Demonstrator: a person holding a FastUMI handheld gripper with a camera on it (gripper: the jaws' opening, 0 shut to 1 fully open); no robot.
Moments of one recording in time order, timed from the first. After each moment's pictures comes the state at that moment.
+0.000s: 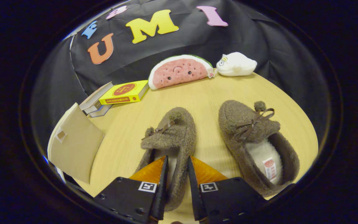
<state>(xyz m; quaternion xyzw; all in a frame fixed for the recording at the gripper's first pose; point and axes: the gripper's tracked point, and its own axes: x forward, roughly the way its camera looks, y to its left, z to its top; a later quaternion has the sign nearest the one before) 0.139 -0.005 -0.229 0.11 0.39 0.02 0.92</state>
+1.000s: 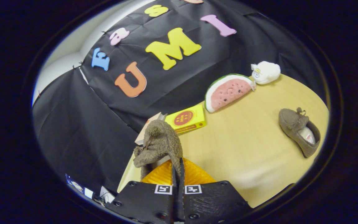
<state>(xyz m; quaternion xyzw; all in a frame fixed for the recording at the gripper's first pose) 0.113 0.213 -0.038 0.27 0.30 0.15 0.90</state>
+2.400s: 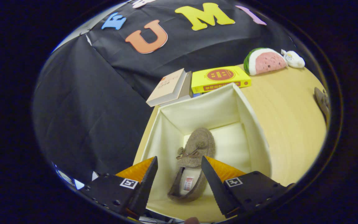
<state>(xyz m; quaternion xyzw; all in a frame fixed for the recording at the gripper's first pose) 0.091 0.425 -0.124 0.17 0.40 0.17 0.88</state>
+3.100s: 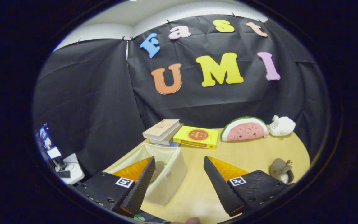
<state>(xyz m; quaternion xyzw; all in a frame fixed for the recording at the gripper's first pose) 0.070 0.184 0.004 0.02 0.19 0.20 0.96</state>
